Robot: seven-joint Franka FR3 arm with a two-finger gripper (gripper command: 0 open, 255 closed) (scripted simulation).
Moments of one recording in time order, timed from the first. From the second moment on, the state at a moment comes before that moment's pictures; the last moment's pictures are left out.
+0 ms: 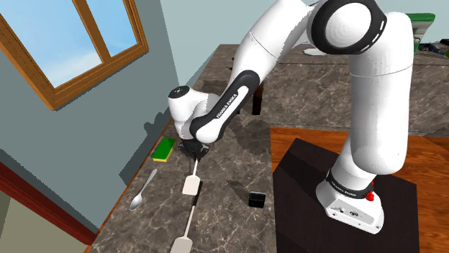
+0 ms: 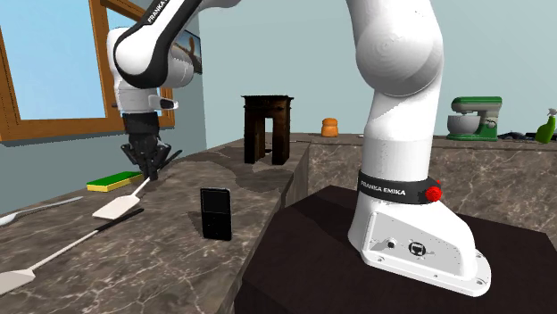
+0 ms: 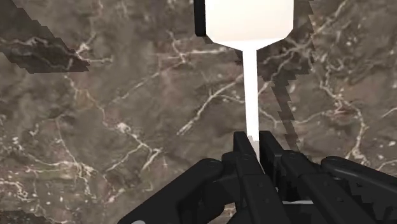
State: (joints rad) arm 0.07 0.37 0.35 -2.12 -0.30 2.45 1.71
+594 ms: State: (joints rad) arm 0.10 0.44 0.32 -2.11 -0.35 2.52 1.75
